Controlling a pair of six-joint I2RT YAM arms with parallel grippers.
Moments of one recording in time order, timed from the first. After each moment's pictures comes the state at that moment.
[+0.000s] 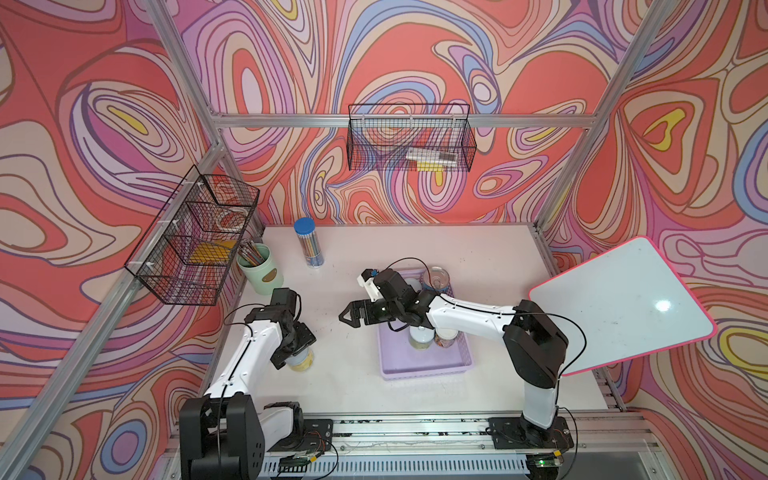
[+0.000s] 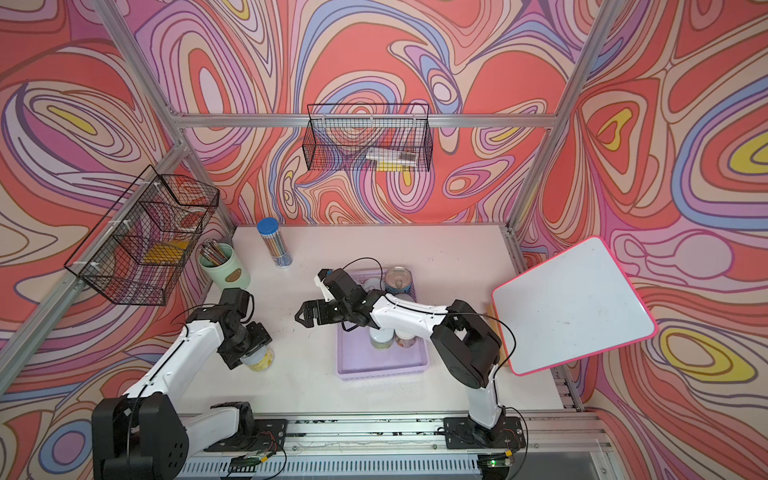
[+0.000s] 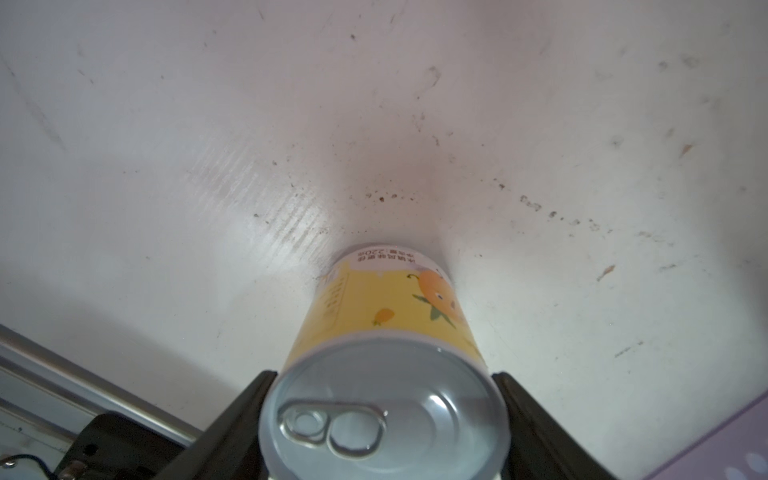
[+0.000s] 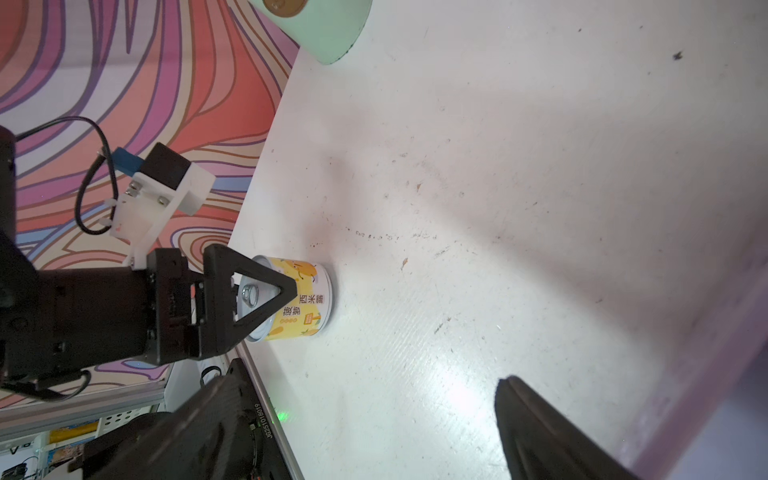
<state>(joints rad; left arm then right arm) 0.06 1.17 0.77 -1.01 -0.04 -0.68 0.90 1.91 1.37 -0.13 -0.33 0.64</state>
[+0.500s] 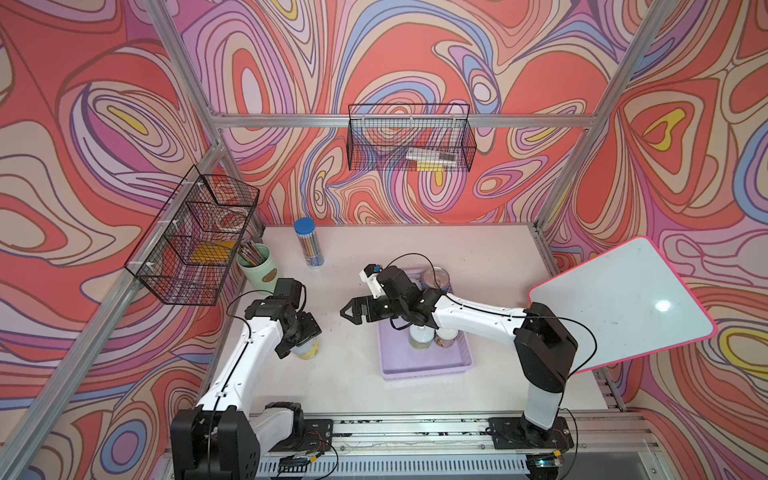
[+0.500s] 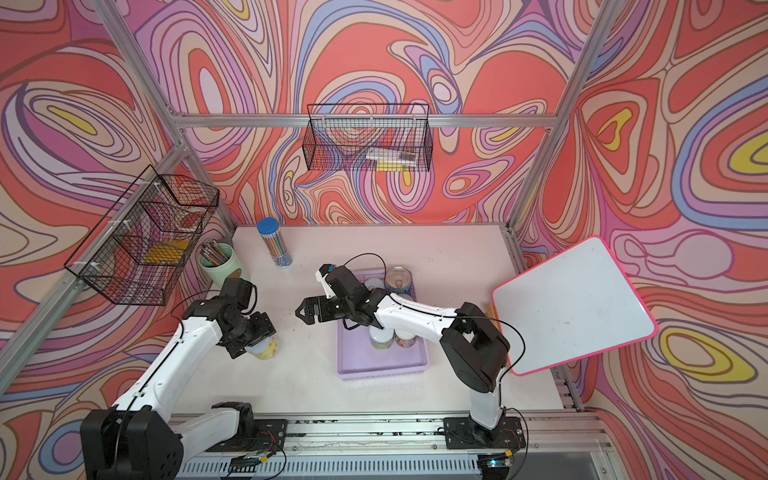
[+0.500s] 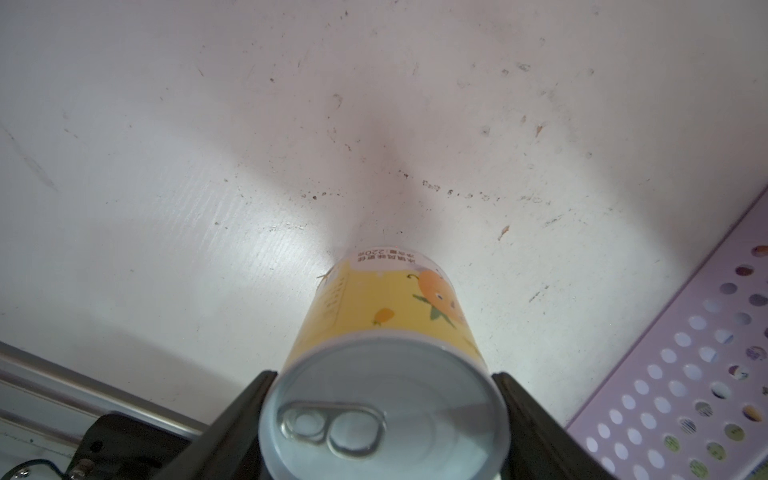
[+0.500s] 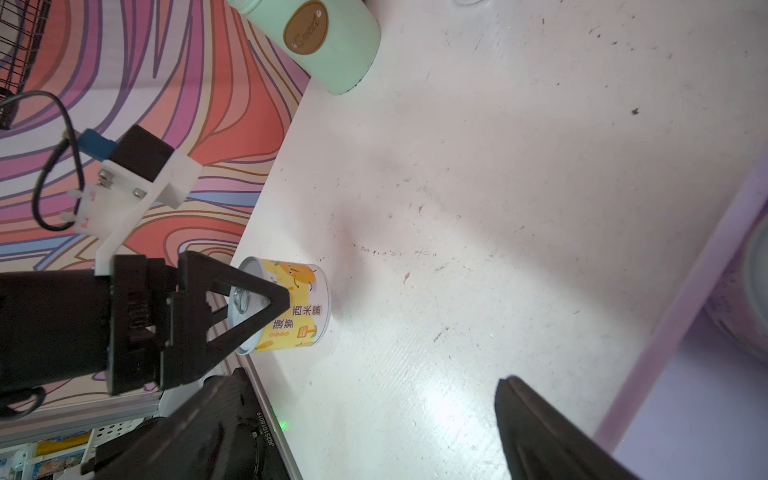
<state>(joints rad) -0.04 1.16 0.89 -1.08 -0.02 -0.66 0.90 1.86 1.35 -0.14 -0.28 0.62</state>
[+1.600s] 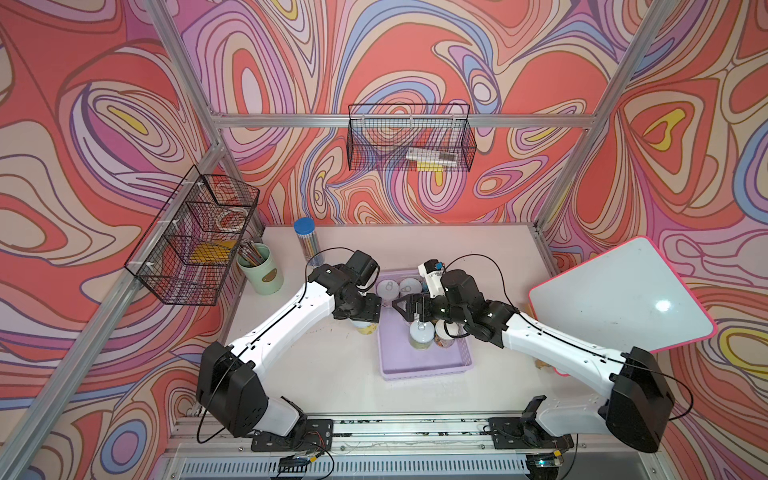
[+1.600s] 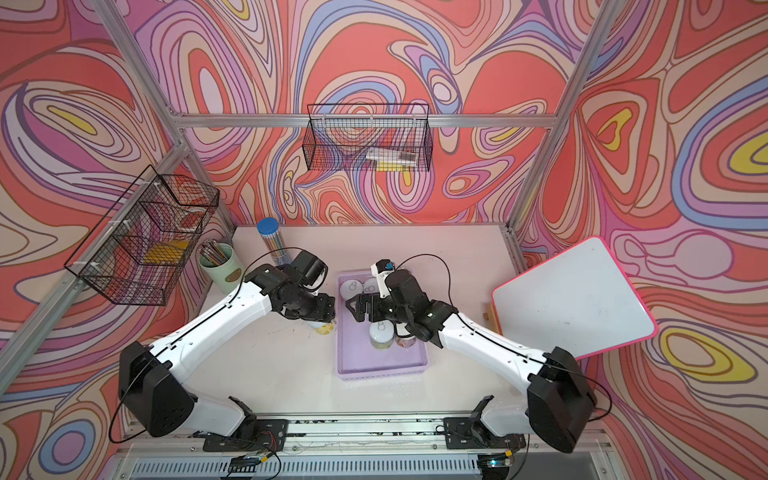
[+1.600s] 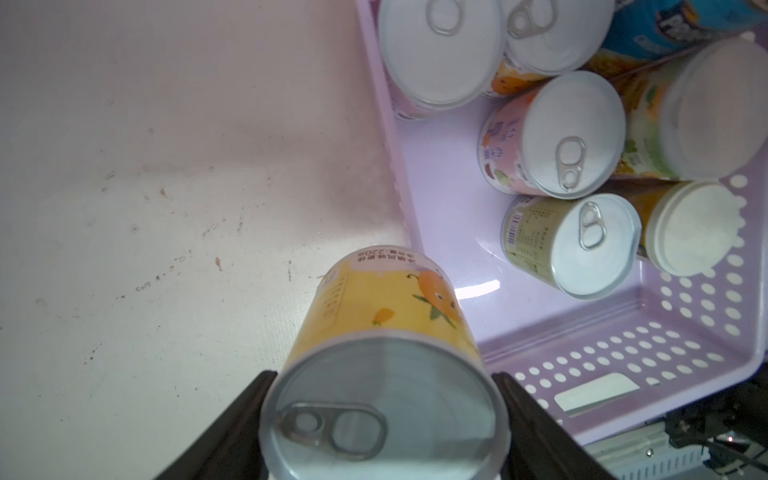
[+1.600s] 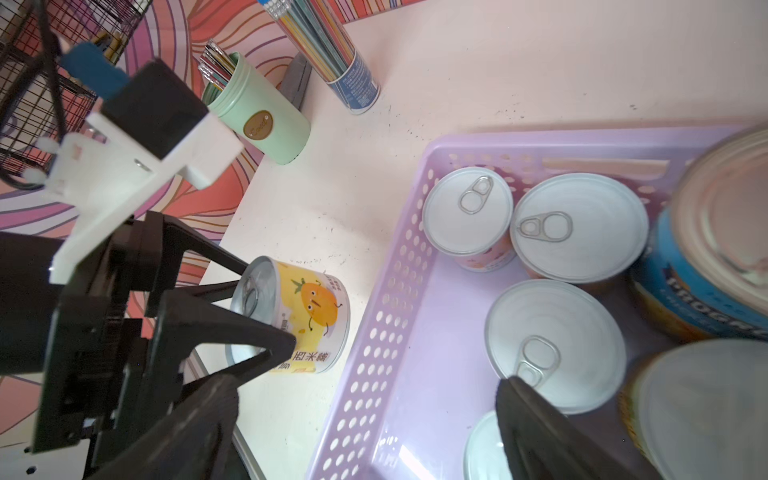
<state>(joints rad) -0.59 1.48 1.32 -1.09 0.03 -0.40 0.73 1.31 0.93 -0.17 -0.17 0.53</state>
